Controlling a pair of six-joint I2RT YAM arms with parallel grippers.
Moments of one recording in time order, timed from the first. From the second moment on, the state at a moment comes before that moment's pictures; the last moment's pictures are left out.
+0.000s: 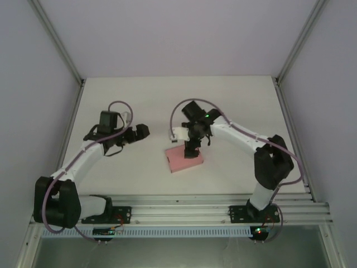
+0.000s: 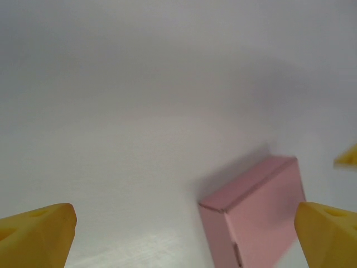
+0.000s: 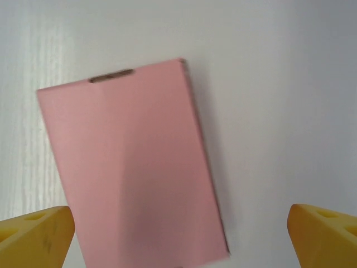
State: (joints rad) left arm -0.23 1.24 0.77 -0.38 0.46 -0.51; right arm 0.67 1.70 1.36 -0.83 -0.26 -0.91
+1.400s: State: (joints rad) left arm -0.53 1.62 0.76 -0.03 0.65 -0.63; right arm 0.43 1.76 1.12 -0.65 -0.51 -0.01
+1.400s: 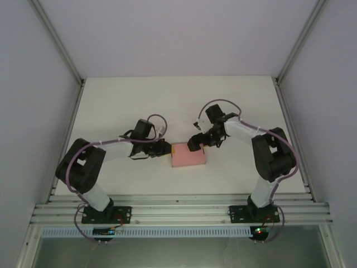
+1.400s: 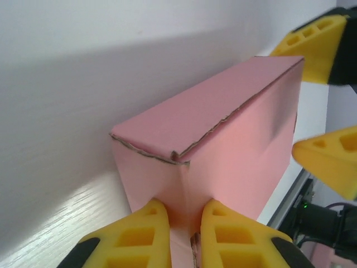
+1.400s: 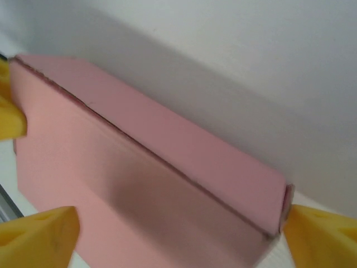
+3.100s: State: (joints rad) left arm -0.36 0.94 0.69 -0.35 0.06 -0.54; right arm 0.81 1.66 1.00 -0.18 0.27 -0.87
